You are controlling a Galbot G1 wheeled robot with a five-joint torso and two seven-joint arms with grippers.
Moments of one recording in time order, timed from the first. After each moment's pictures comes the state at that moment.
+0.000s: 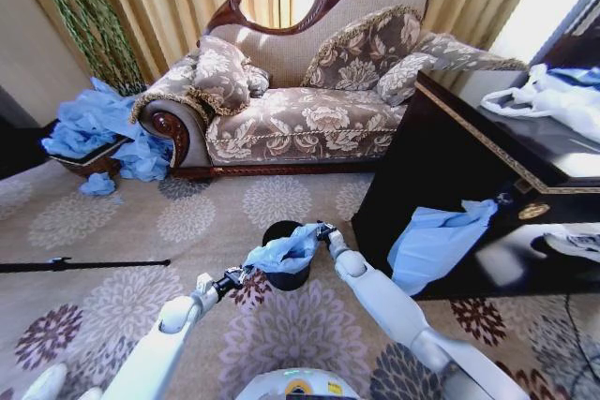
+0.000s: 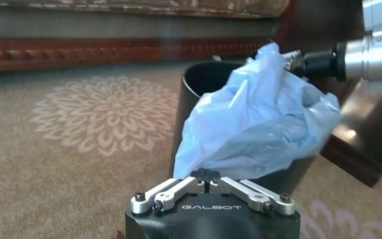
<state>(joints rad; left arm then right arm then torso) 1.21 -1.15 -0.48 -1.48 -0.27 0.08 0.56 -0.57 1.28 -0.24 1.04 0.32 -0.06 0.09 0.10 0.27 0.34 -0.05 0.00</state>
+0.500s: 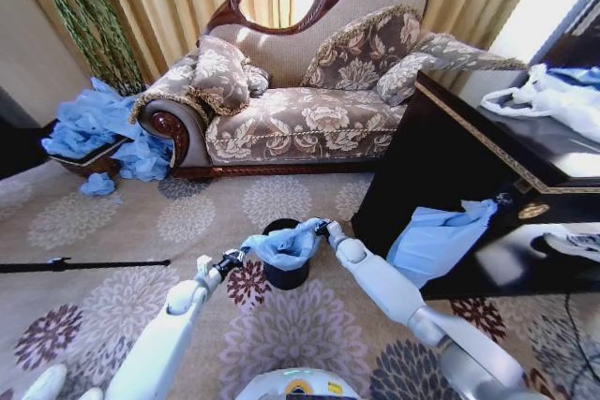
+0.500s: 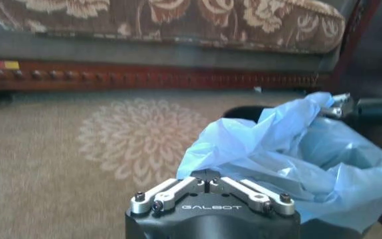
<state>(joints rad) 1.10 -1.16 -0.47 -1.49 -0.40 0.18 0.40 -0.45 1.27 -0.29 0.97 0.35 -0.10 0.00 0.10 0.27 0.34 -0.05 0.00</state>
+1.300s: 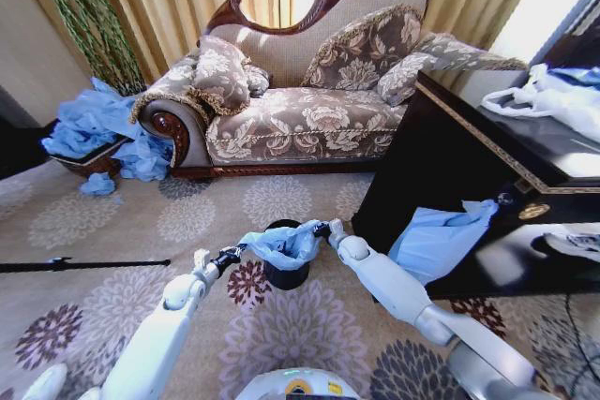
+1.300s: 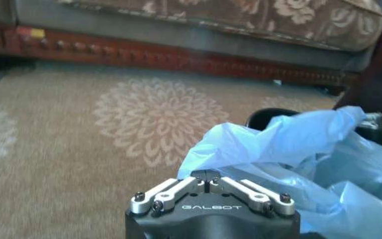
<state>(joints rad) 1.12 -1.15 -0.47 -1.55 -0.50 0.34 0.28 -0.48 1.22 -0.31 1.09 0.64 -0.23 -0.03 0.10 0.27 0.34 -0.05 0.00</state>
